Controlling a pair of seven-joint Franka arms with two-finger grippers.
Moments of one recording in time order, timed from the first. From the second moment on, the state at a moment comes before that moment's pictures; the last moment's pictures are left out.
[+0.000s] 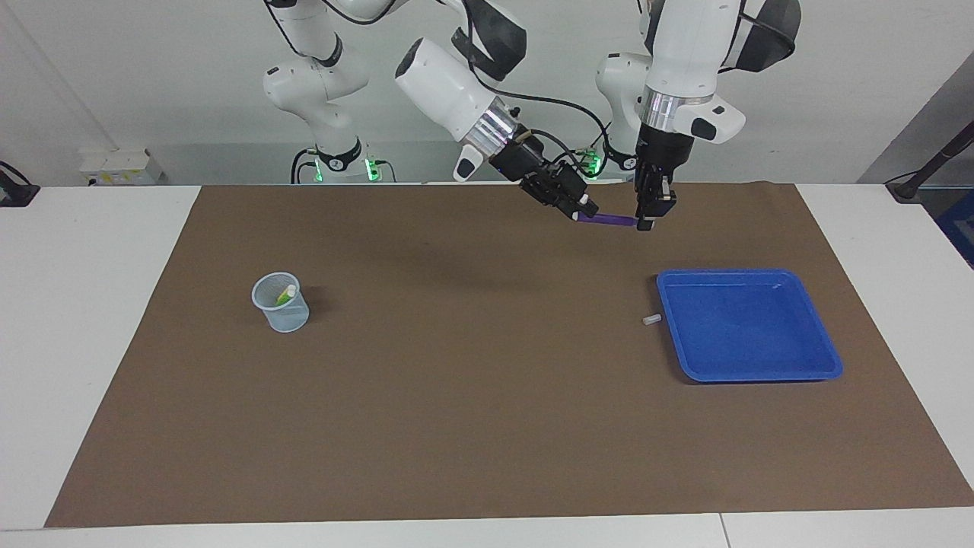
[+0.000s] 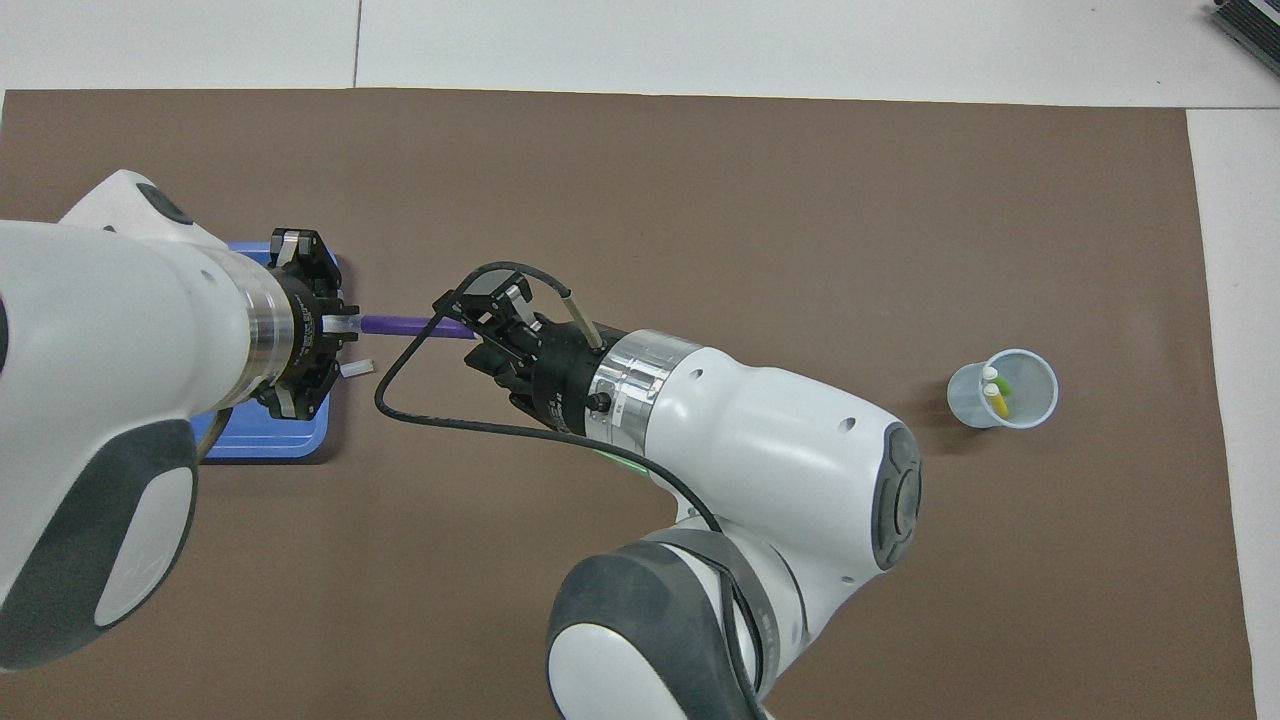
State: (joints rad) left arm -0.38 -0.12 -0.03 -1.81 0.08 1.92 -1.87; right arm 0.49 0.15 0.26 -1.81 0.88 2.77 0.93
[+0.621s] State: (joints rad) left arm -0.38 -0.12 -0.03 -1.81 0.08 1.91 -1.90; right arm 0.49 0.16 0.26 -1.81 0.88 2.78 0.93
